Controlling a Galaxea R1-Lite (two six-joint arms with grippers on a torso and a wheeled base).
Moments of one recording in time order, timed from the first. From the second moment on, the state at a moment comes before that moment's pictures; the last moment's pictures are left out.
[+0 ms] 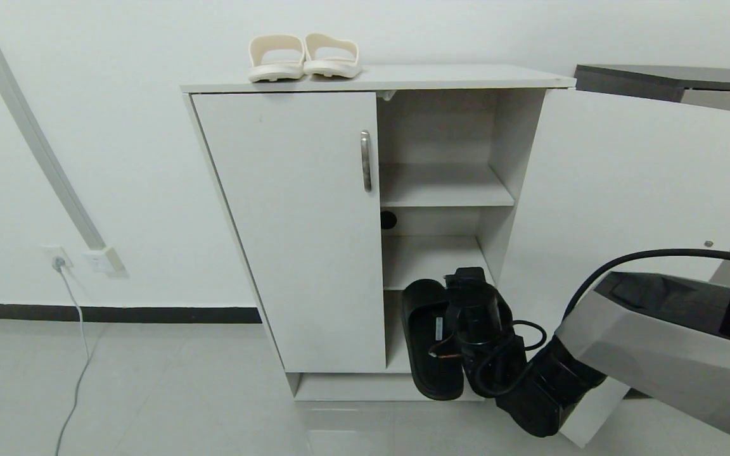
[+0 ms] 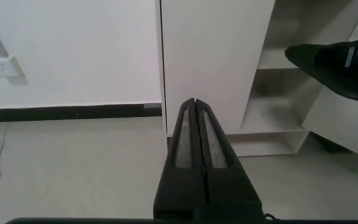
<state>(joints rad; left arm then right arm) 0.00 0.00 0.00 0.00 -0.02 0.00 0.71 2.31 -1.03 -0.98 -0.64 0.22</state>
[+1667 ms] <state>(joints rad) 0.00 0.00 0.00 0.00 -0.02 0.00 0.68 2.45 -1.10 -1.37 -0.68 -0.03</state>
